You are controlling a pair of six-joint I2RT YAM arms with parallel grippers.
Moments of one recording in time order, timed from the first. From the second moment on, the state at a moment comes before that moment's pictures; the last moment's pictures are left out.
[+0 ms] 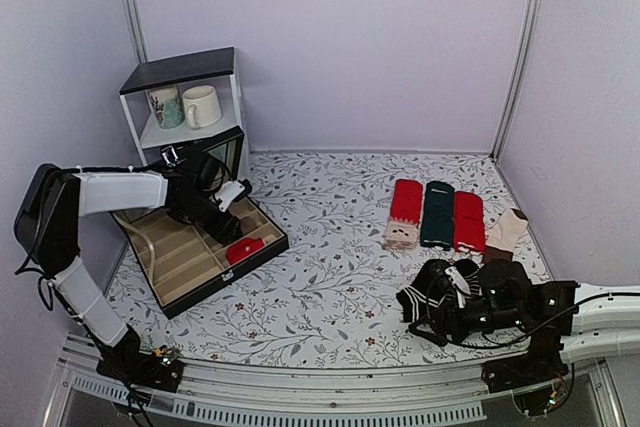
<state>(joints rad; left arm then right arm) -0.39 1.65 1.02 -0.43 0.05 0.31 1.04 0.74 0.23 -0.16 -0.14 0.64</state>
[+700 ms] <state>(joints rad) -0.38 1.61 0.96 -0.46 0.05 0.32 1.04 0.76 0.24 -0.16 -0.14 0.64</state>
